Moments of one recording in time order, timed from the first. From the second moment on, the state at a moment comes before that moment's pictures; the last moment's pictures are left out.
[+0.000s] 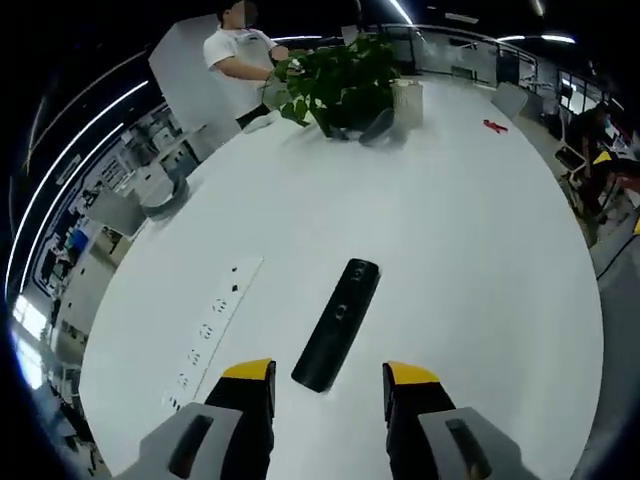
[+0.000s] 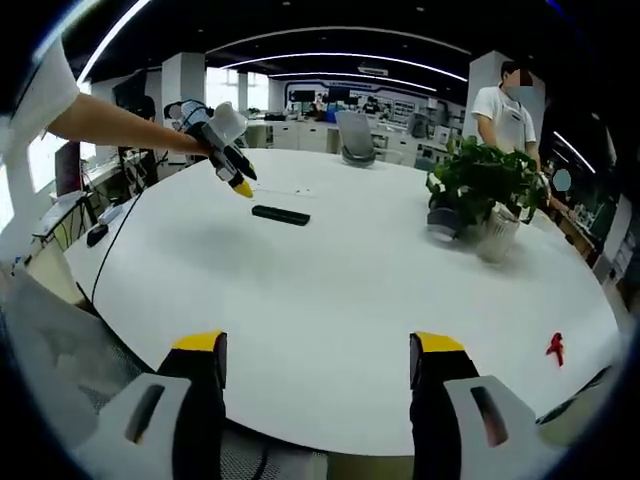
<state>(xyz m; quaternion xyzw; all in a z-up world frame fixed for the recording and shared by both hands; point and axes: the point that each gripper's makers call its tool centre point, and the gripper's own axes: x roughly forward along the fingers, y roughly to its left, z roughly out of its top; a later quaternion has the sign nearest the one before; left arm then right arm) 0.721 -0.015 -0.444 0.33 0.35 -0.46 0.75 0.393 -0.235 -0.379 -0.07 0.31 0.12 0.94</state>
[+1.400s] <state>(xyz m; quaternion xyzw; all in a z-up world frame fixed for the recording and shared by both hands) 0.733 -0.022 -0.518 0.35 0.43 -0.47 0.69 0.391 -0.236 -0.388 -0.08 0.33 0.13 0.93</state>
